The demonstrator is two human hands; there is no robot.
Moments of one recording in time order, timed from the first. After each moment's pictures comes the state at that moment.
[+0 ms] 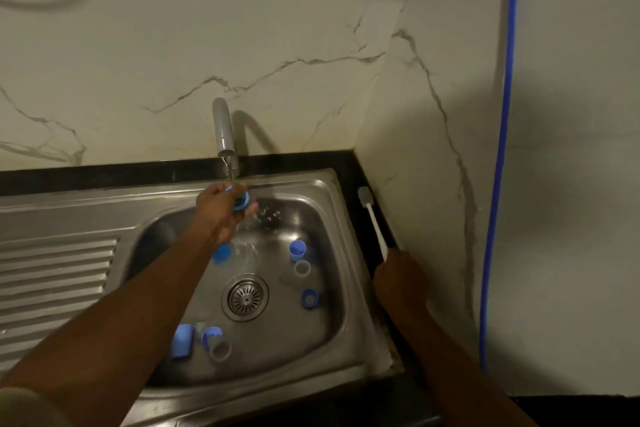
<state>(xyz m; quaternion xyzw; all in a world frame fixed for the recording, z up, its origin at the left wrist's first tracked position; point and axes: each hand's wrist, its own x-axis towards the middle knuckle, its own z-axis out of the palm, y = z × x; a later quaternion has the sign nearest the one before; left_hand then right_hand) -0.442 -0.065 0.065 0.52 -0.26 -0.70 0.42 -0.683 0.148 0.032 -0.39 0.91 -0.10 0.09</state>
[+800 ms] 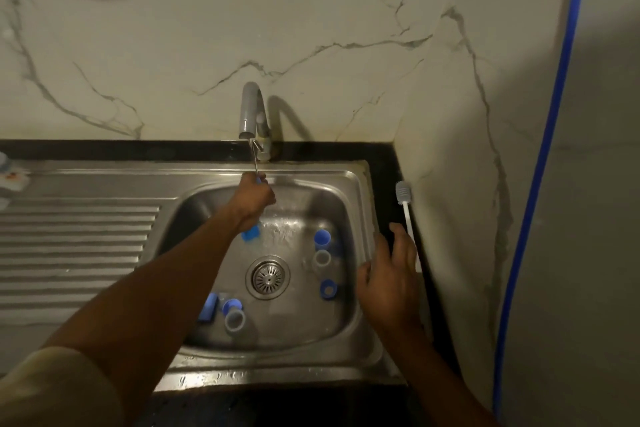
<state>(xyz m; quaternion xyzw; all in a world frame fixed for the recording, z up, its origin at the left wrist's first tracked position) -0.455 -0.051 0.059 0.60 -0.46 -0.57 0.31 -0.652 0.150 0.043 -0.55 0.81 -0.21 0.04</state>
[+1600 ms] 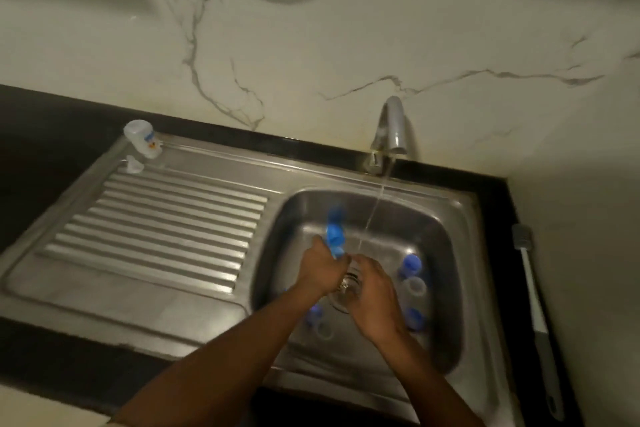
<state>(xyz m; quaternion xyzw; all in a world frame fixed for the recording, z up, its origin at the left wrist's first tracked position) -0.365 0.030 -0.004 0.70 -0.50 -0.46 0.24 -0.477 0.092 0.020 -0.61 0.68 -0.25 0.31</state>
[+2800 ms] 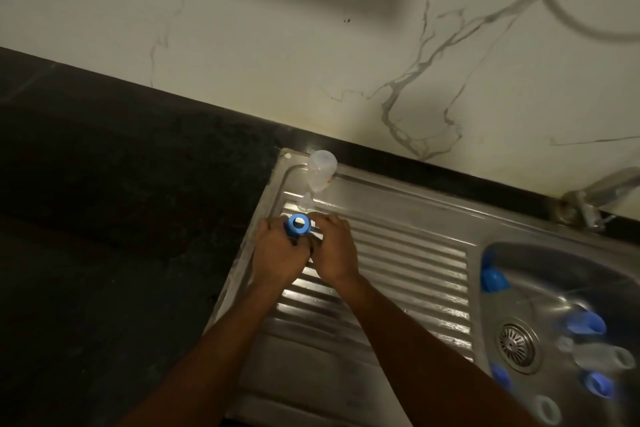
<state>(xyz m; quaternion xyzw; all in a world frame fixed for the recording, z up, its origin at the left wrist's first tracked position) 0.120 -0.096 -0.012 0.74 -0.48 -0.35 0.32 0.004 -0.122 -0.045 -0.69 0.64 -0.23 0.25</state>
